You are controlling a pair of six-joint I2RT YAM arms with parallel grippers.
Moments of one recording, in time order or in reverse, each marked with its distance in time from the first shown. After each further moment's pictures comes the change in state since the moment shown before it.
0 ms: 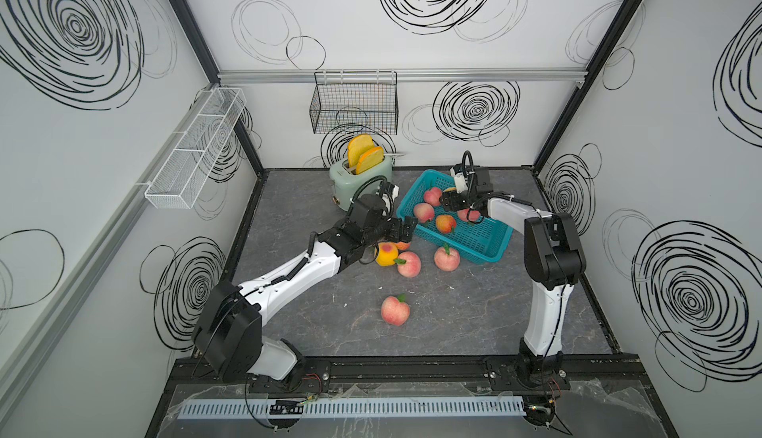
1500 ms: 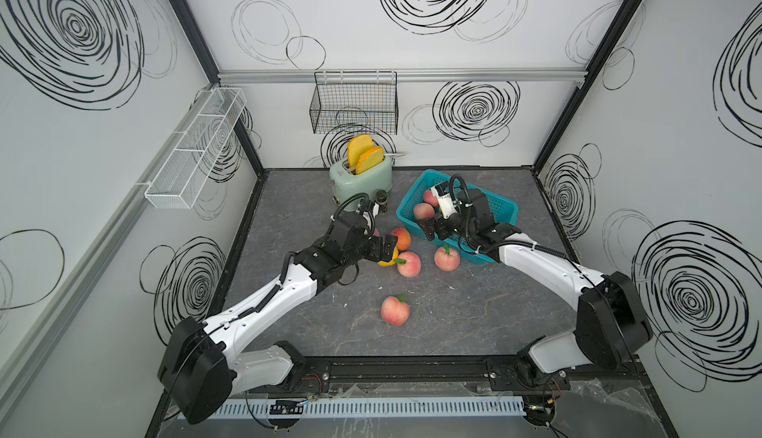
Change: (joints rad) left arm 0.031 -0.245 -0.198 -0.158 -0.051 -0.012; right arm 0.303 -0.601 -0.456 0.048 0.016 0.032
